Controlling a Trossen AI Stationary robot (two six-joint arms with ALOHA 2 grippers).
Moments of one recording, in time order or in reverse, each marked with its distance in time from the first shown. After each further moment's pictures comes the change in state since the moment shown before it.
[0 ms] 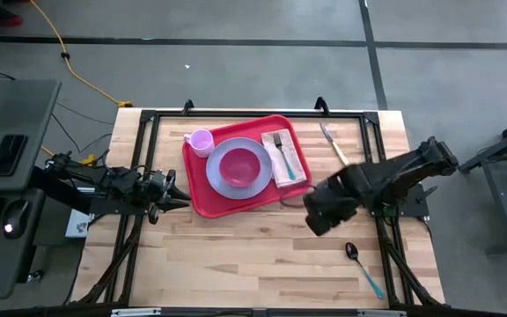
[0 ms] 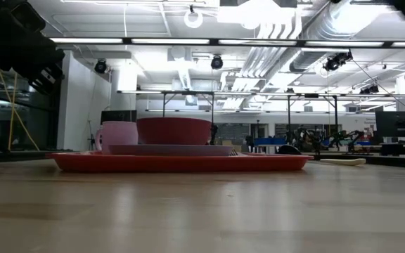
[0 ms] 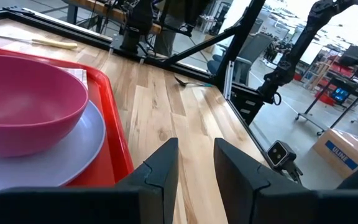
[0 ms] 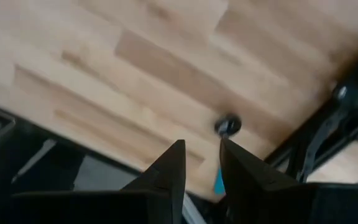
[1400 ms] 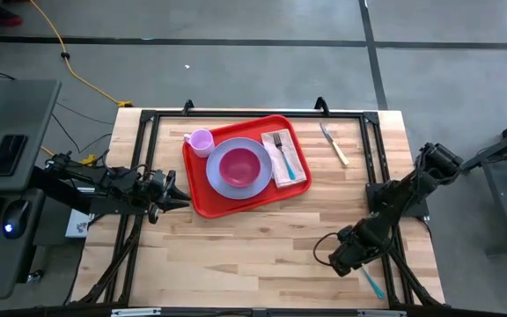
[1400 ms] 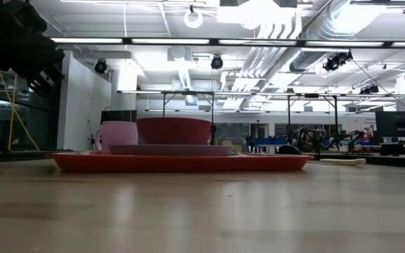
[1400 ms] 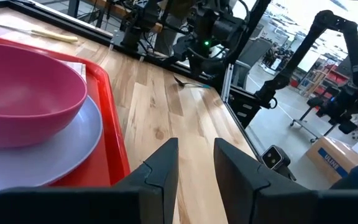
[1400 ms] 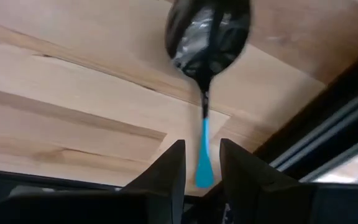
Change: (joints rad) left arm 0.000 0.000 0.000 -0.001 -0.001 -0.057; right arm 0.433 0.004 -0.670 0.712 -0.243 0.536
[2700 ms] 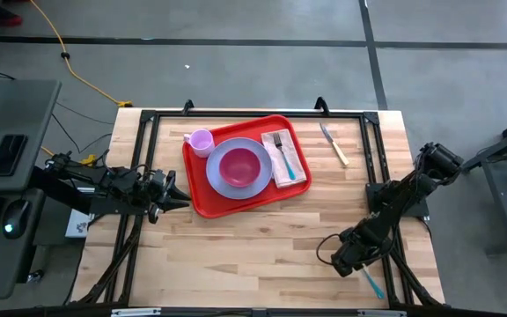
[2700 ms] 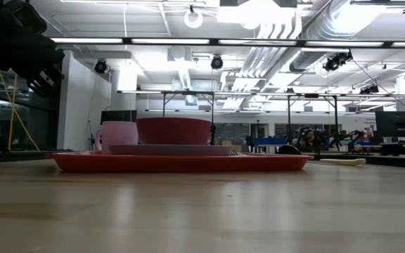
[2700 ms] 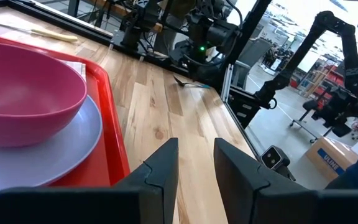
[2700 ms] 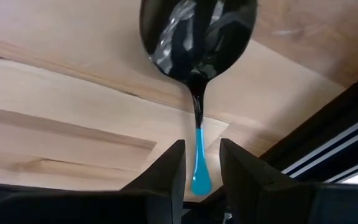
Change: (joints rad) left arm 0.000 0.000 0.000 0.000 0.000 -0.004; right arm 0.018 0.000 -0.101 0.145 -0.042 0.045
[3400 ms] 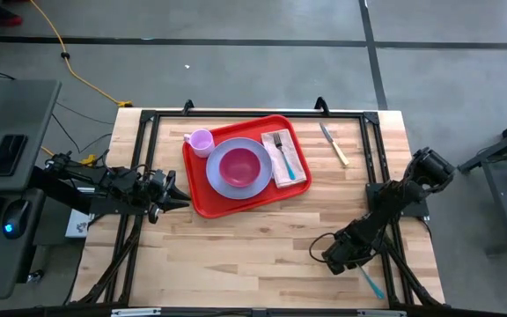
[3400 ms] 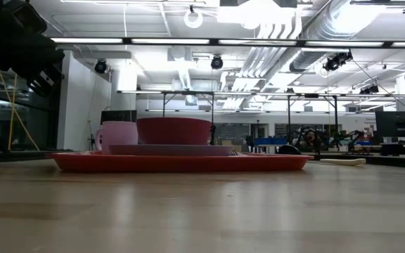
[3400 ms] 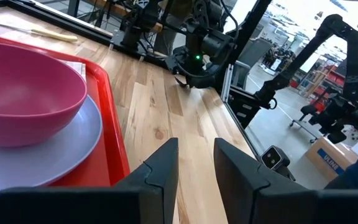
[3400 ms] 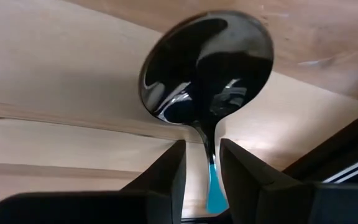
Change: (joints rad) left arm 0.000 0.000 0.000 0.000 0.000 0.000; right arm -0.056 0.114 0.002 0.050 -0.033 -0.009
